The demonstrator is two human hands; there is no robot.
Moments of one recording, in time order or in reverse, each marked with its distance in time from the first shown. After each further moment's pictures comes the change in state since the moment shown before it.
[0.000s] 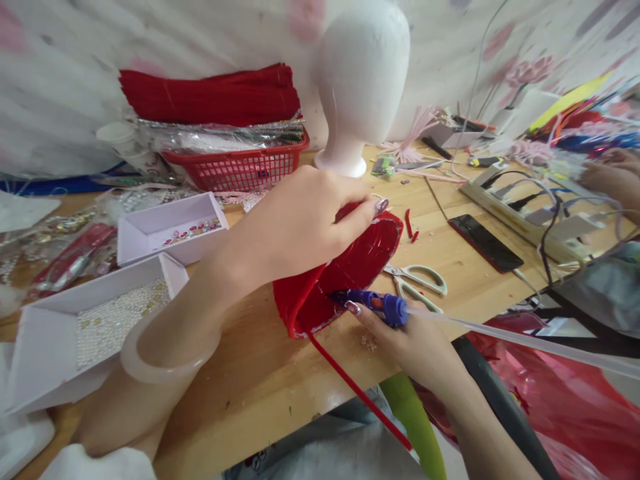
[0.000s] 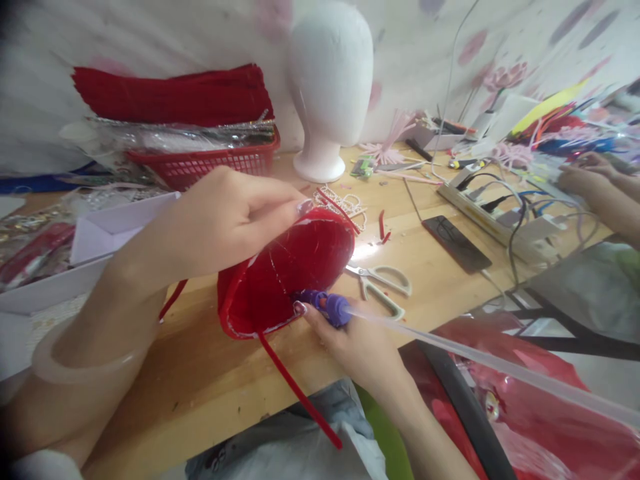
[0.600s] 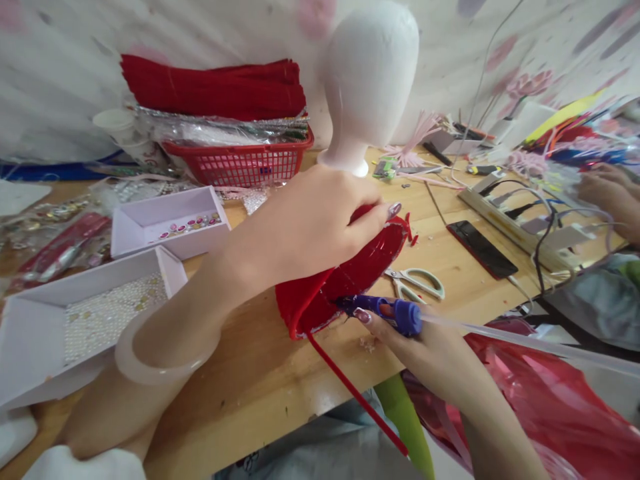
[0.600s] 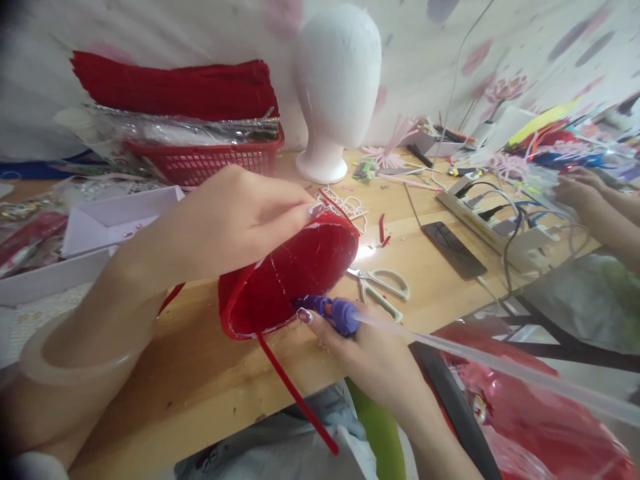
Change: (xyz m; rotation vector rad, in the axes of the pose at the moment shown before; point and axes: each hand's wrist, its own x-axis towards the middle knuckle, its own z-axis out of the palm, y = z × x) left_hand -0.001 0.001 0.002 -0.005 0.011 0.010; right_hand -0.007 -0.009 -0.016 -0.112 -0.012 0.042
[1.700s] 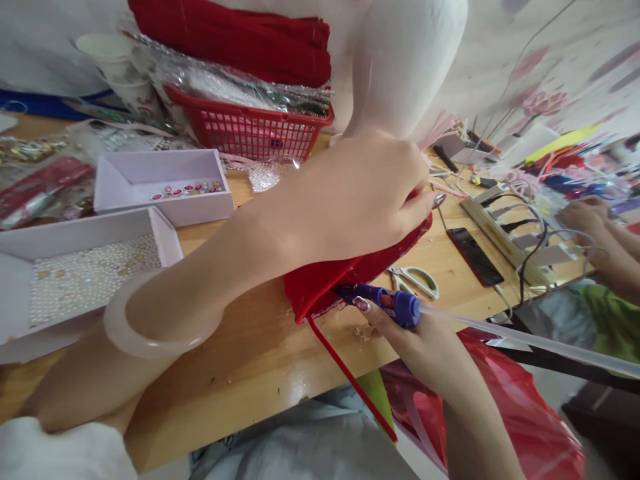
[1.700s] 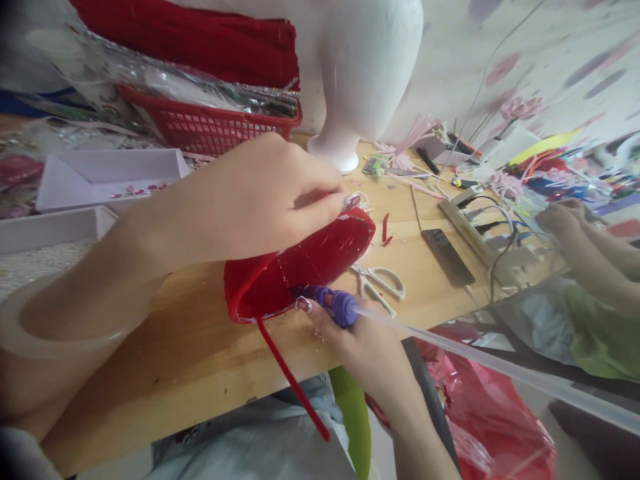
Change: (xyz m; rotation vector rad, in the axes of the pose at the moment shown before) left_hand 0.001 -0.006 0.006 0.053 0.106 0.152; right_hand -0.001 -0.008 0.002 -0.049 -0.002 0.035
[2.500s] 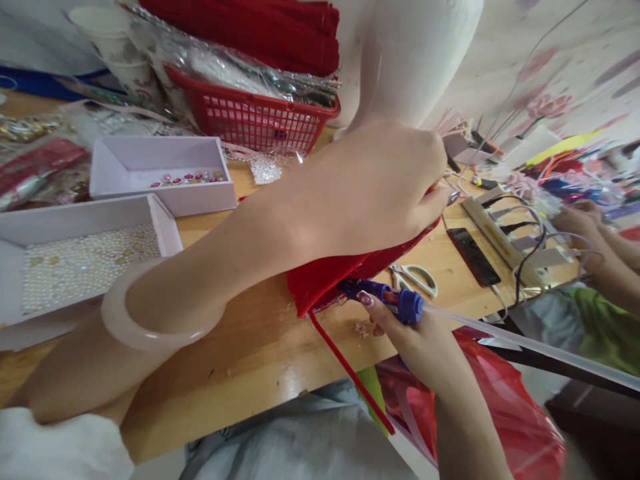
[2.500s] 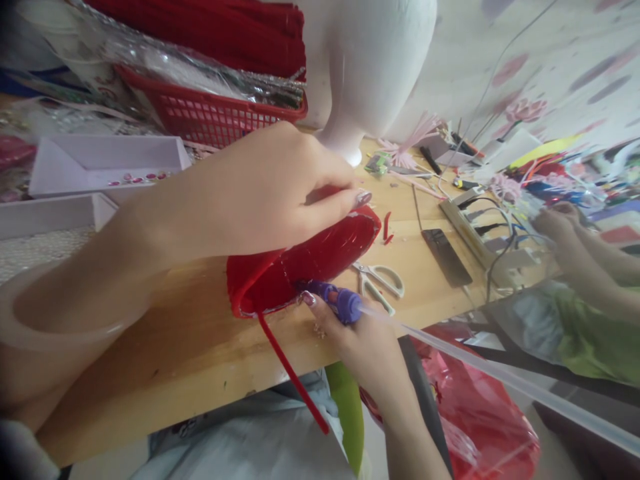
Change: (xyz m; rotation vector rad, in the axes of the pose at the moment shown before) left_hand 0.001 0.005 -0.003 -0.035 -0.026 -0.053; right_hand -0.002 -0.004 0.003 0.075 0.015 0.033
